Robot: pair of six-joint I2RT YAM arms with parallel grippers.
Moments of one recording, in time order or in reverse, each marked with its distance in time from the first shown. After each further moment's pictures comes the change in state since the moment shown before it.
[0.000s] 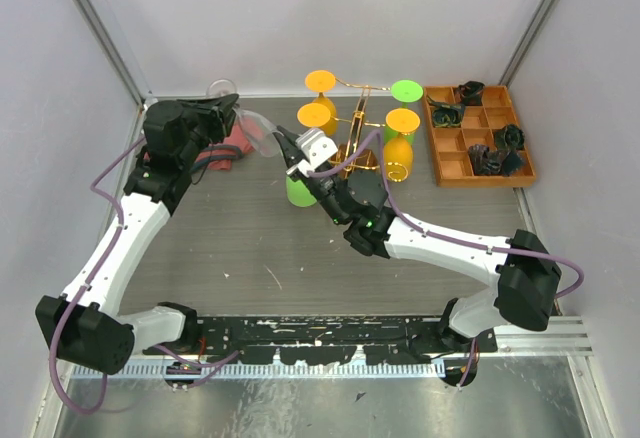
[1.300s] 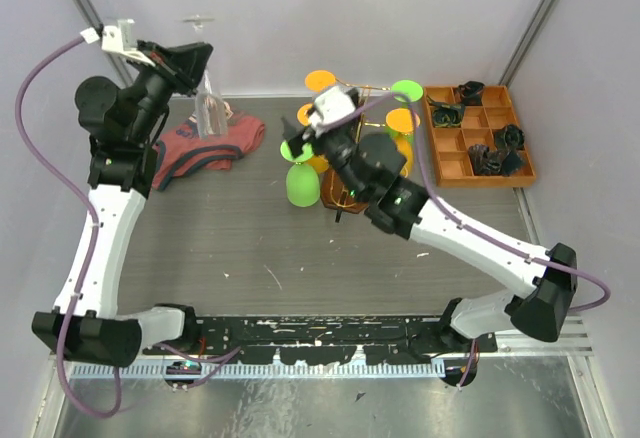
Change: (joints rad) left arm 0.164 0.046 0.281 0.299 0.412 1.099; right arm -0.061 -0.093 0.177 -0.462 0.104 0.020
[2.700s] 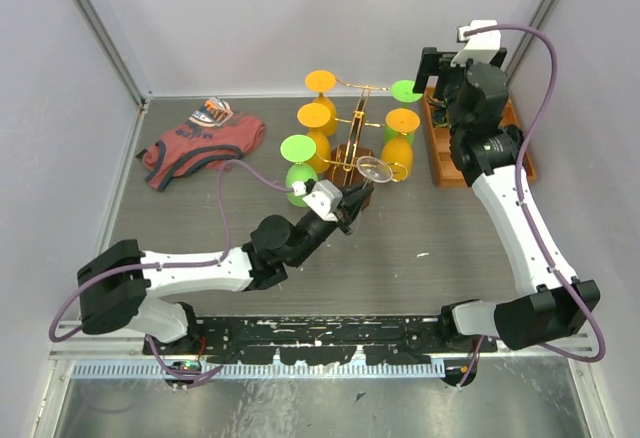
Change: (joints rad) left arm -1.091 0.161 -0.647 0.777 -0.668 0.572; right arm -0.769 -0.028 0.206 -0.440 -0.119 0.309
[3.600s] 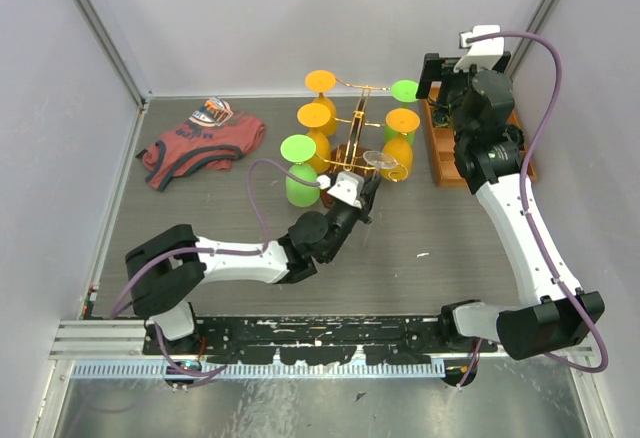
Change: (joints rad) left arm -0.005 0.274 0.131 0.096 -0.273 -0.071; right arm -0.008 -0.054 -0.040 0.002 -0.023 -0.032
